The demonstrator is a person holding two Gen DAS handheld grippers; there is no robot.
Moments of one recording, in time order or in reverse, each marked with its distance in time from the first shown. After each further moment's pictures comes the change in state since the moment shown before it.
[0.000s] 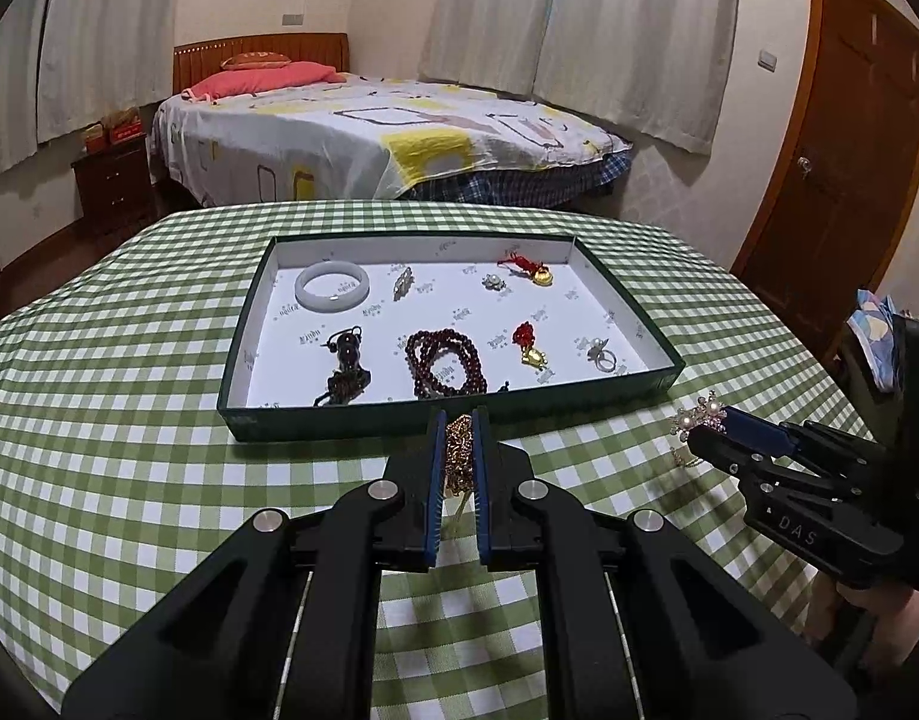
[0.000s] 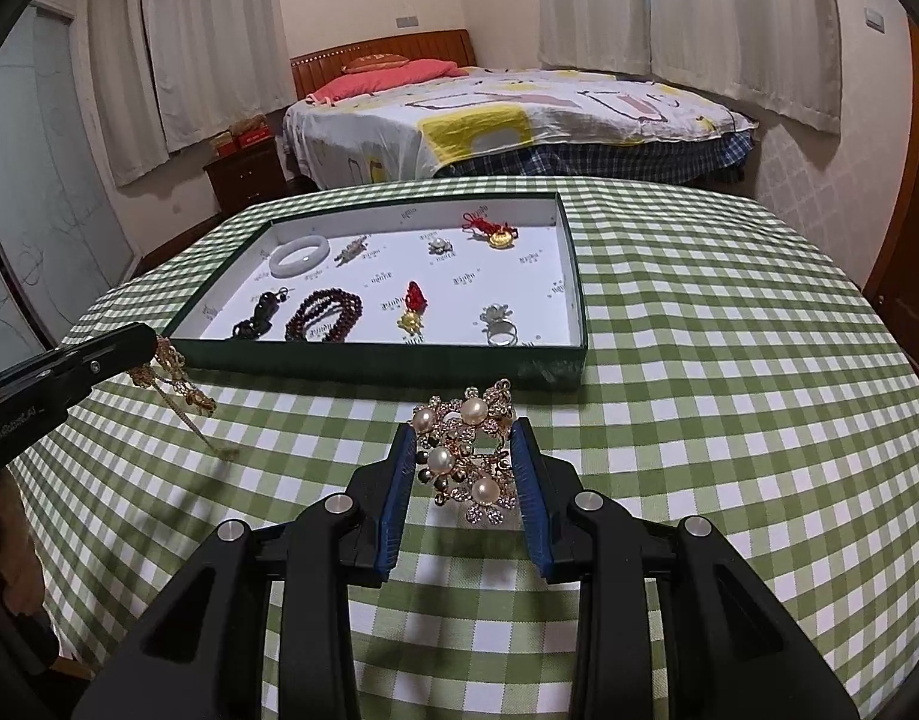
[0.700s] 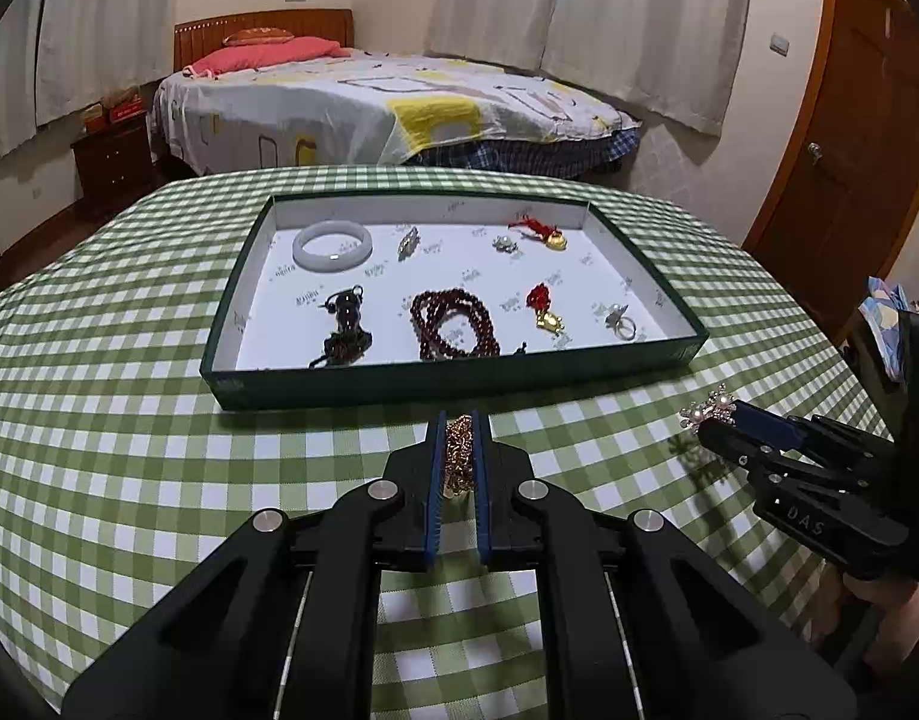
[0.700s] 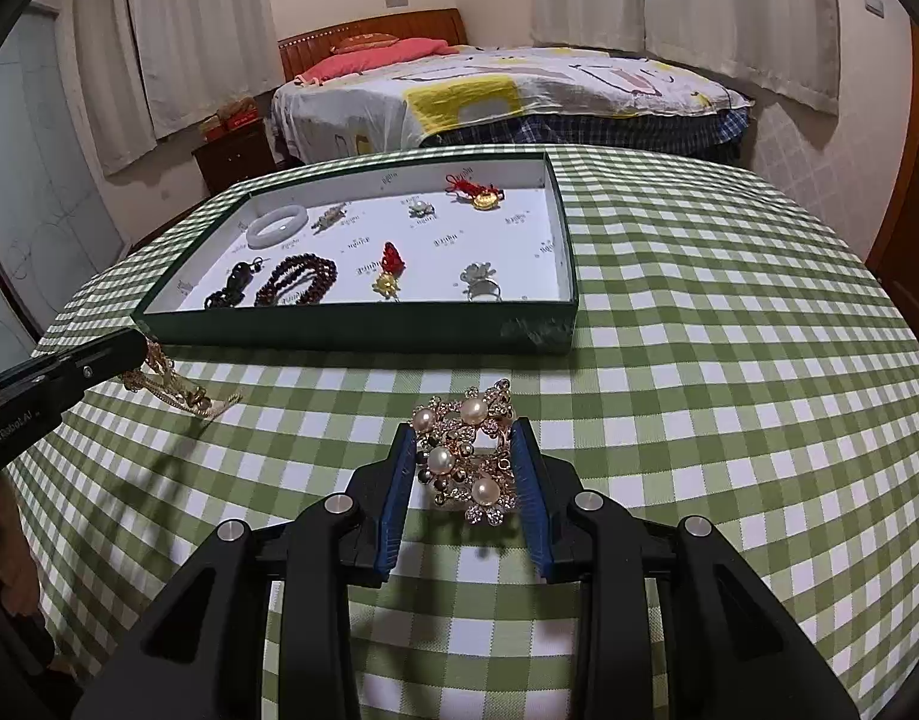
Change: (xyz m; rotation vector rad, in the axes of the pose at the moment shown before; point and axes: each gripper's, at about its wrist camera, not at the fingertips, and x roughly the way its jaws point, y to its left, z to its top) left arm 0.023 0.005 -0.013 -0.013 0.057 0.007; right arm 0.021 -0.006 -0.010 0.013 0.054 -0.018
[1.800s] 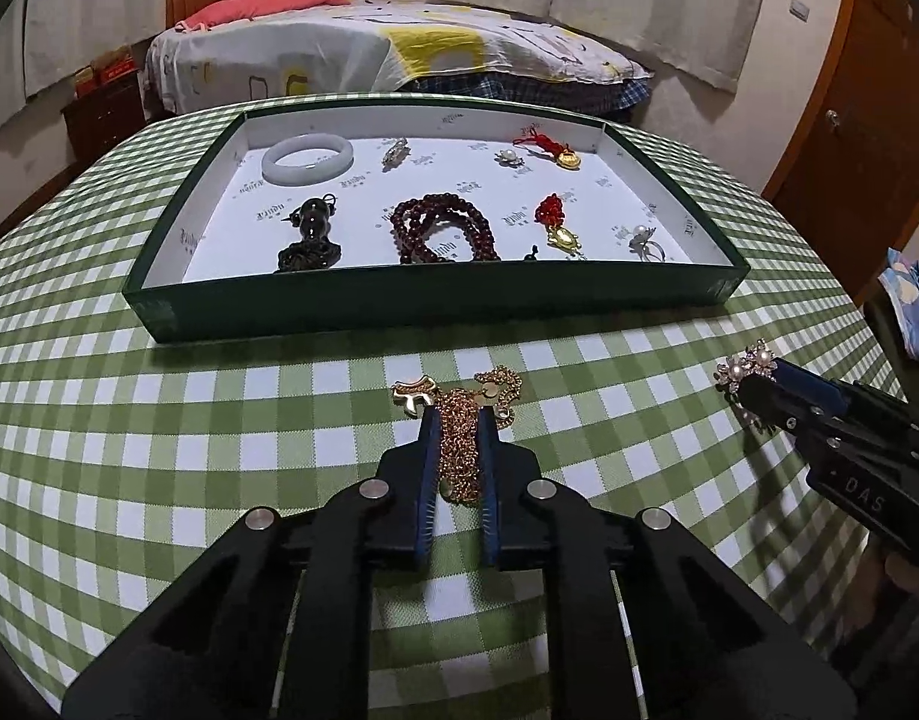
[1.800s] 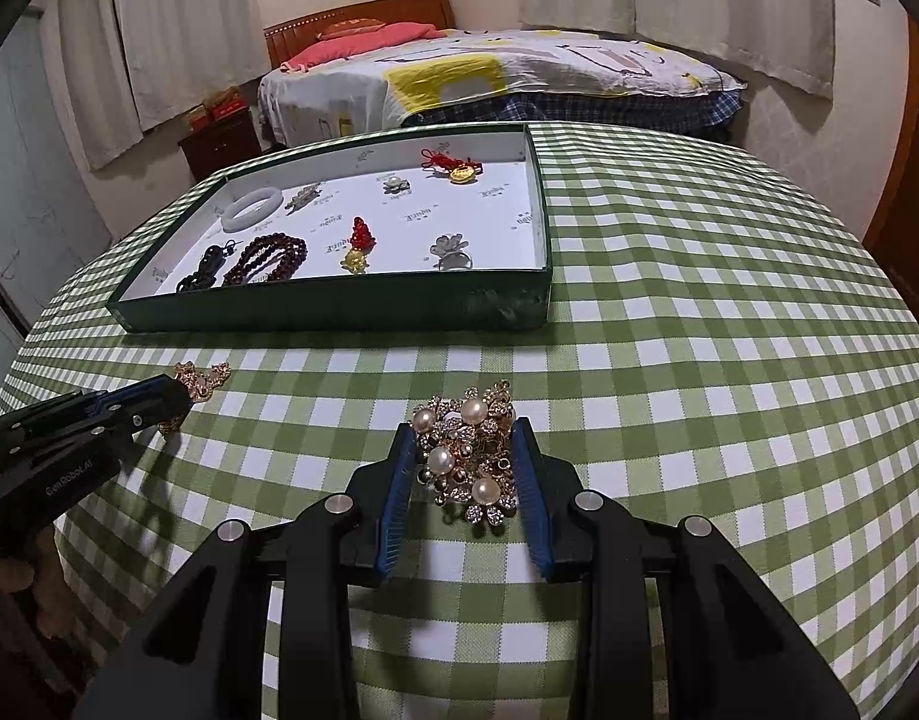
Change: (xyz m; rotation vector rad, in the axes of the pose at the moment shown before) left arm 0.051 -0.006 -0.021 -0.009 0.135 0.005; right arm 0.014 -0.013 -0.005 0.015 0.046 -0.025
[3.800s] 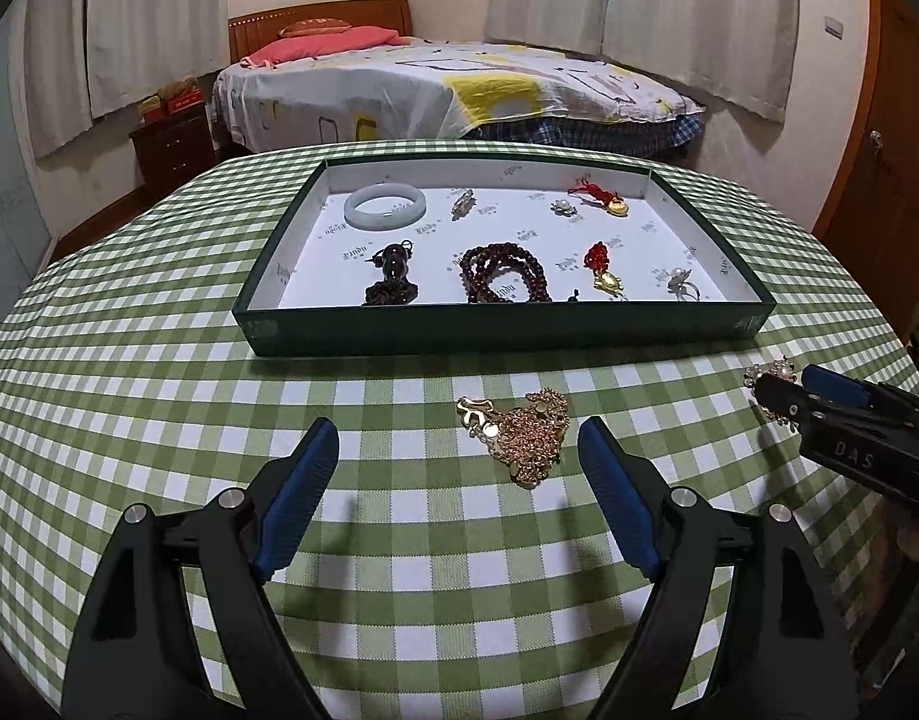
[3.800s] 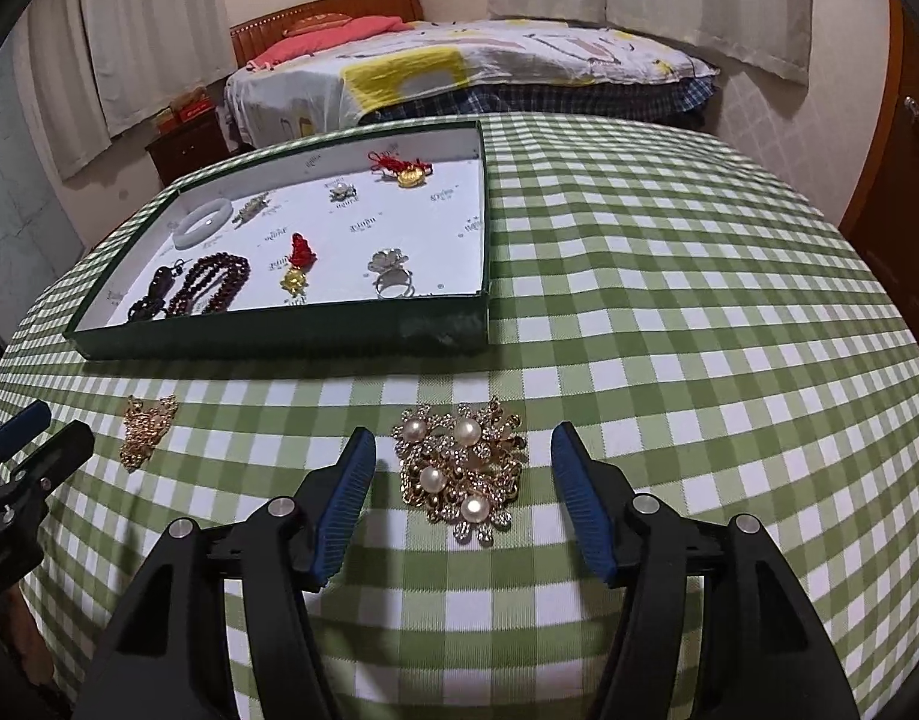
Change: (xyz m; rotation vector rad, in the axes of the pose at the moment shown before) left arm -0.035 -0.006 -0.007 -0.032 -0.103 0.177; right arm 0.018 -0.015 0.015 0.041 0.034 -0.058
